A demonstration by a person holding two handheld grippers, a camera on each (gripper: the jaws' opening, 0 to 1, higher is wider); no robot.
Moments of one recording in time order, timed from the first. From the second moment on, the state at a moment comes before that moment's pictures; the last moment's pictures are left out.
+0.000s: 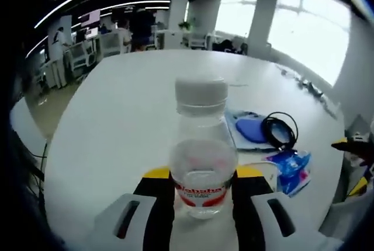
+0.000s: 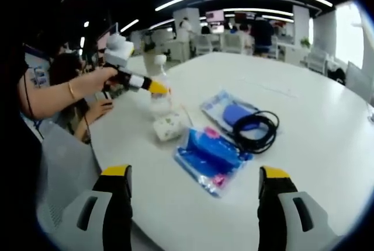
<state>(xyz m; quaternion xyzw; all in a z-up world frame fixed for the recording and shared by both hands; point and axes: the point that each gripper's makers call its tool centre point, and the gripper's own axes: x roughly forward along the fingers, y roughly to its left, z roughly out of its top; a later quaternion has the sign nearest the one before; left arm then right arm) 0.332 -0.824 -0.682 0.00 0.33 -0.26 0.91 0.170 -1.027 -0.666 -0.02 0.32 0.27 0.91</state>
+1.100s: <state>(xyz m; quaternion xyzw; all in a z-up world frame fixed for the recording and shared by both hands) 0.315 -0.826 -0.686 0.04 0.25 -0.20 0.95 0.162 -1.021 -0.665 -0.03 0.32 0.28 0.90</state>
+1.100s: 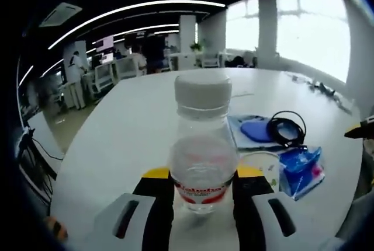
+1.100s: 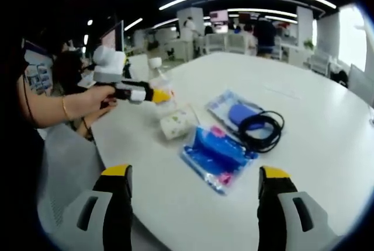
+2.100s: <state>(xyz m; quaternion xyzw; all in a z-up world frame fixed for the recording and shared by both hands) 0.329 -0.831 -0.678 -0.01 0.18 -0.16 0.97 0.157 -1.025 -0.665 -0.02 0.32 0.28 0.91</state>
